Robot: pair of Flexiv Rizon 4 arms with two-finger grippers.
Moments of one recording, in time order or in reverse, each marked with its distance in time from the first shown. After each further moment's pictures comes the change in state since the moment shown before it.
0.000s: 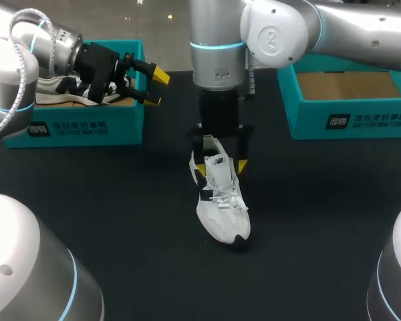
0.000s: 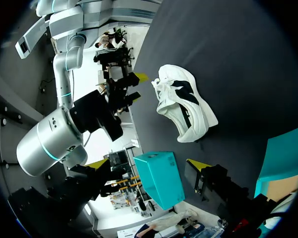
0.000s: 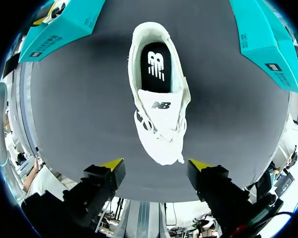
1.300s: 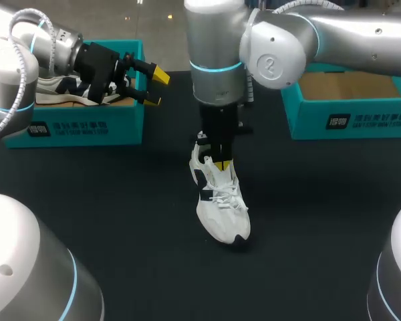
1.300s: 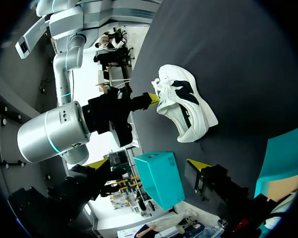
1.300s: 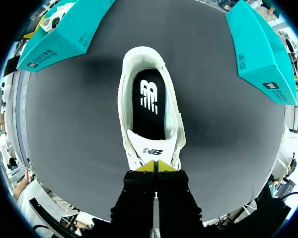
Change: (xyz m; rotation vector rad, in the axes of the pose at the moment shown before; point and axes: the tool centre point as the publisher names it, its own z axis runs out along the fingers) left arm 0.000 0.000 0.000 0.000 0.000 0.000; right arm -0.011 0.053 0.023 -0.216 -0.059 -0.008
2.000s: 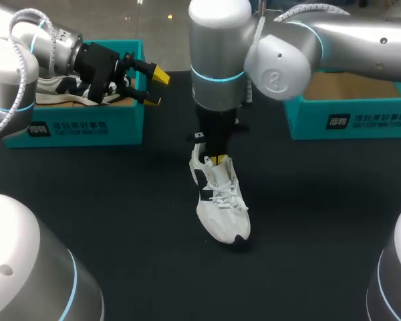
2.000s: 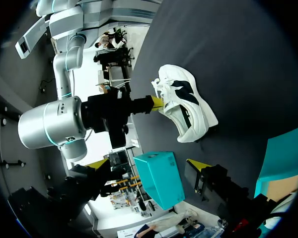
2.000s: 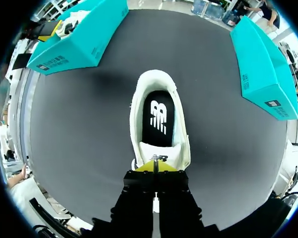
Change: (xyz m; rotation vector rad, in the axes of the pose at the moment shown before) left arm 0.000 0.000 0.000 0.000 0.000 0.000; right arm 0.010 0.021 -0.006 -0.166 0.039 -0.091
